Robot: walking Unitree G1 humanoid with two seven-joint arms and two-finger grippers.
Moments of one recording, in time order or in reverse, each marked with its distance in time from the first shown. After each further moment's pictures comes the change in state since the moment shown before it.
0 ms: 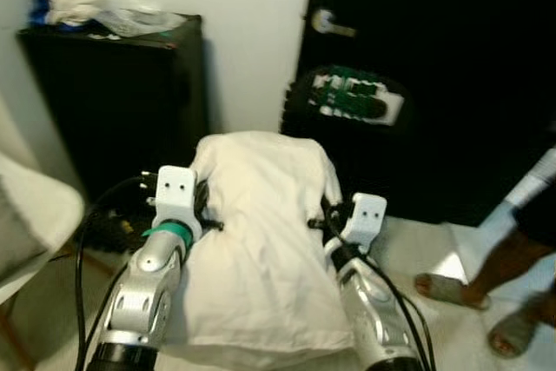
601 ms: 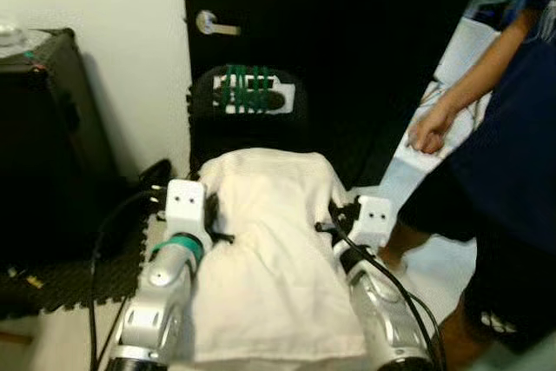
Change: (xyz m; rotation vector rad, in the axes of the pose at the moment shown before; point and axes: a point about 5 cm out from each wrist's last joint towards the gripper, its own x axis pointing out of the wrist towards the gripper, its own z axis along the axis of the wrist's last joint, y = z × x) left arm -0.005 -0.010 -0.009 -0.055 0.019 -0.022; right arm -0.001 -0.004 0.000 -0.006 0.020 0.003
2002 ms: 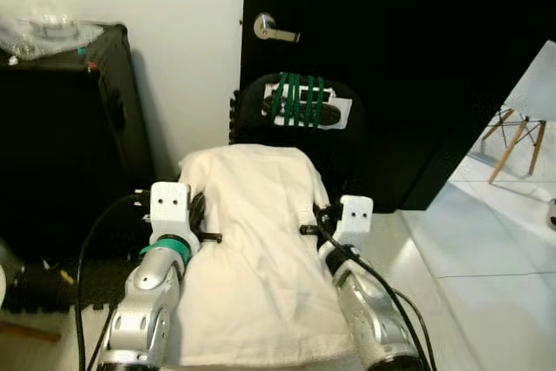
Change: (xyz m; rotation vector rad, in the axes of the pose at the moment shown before) left arm -0.001 0.006 0.002 -0.046 -0.030 0.019; right arm 0.000 0.000 -0.011 -0.037 0.073 0.029
